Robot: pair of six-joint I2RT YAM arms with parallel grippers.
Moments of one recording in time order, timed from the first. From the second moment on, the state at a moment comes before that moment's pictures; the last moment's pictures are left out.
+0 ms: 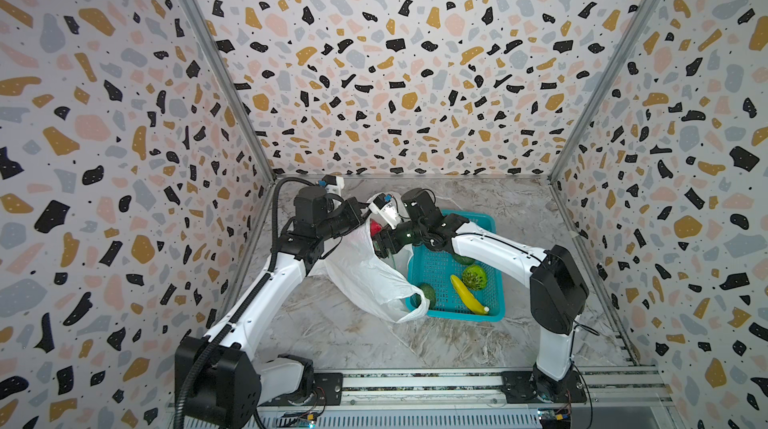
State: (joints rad) left arm -0.25 1.24 1.02 -0.16 0.50 -0.80; right arm 0.81 1.90 1.54 -0.24 -0.58 0.27
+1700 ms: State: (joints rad) left arm -0.42 1.37 1.24 -0.14 0.61 -1.09; right arm 0.58 1.42 1.34 -0.54 -0.54 0.11
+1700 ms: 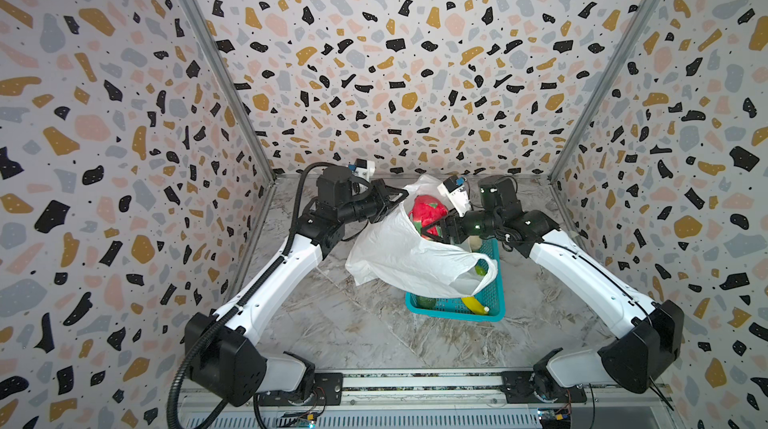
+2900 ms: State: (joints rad) left arm -0.41 1.40 1.16 -0.14 0.54 -1.05; right arm 0.70 1.73 1.51 -0.69 -0.55 0.05
